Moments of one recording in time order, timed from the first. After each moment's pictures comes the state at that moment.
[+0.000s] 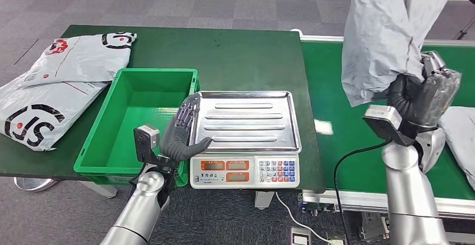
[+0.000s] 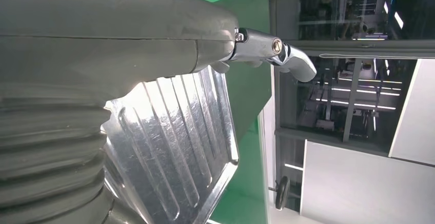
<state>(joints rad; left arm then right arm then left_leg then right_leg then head) -0.39 -0.20 -0.15 -0.84 -0.04 -0.14 -0.70 -0.44 -0.20 -0.08 -1.35 0.72 -0.55 -0.56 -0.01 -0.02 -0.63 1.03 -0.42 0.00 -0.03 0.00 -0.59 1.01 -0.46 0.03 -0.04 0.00</state>
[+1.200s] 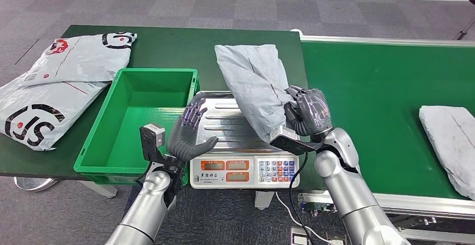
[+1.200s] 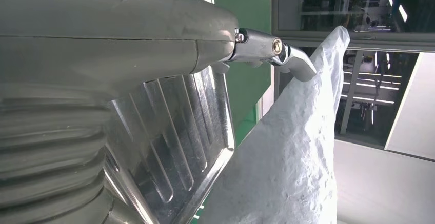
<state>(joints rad) -0.40 -0.24 -0.15 -0.81 -0.03 -0.15 -0.70 -0.49 -0.06 0.24 -1.01 0.92 -0.30 -0.49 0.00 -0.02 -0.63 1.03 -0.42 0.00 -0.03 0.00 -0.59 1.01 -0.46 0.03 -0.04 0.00</state>
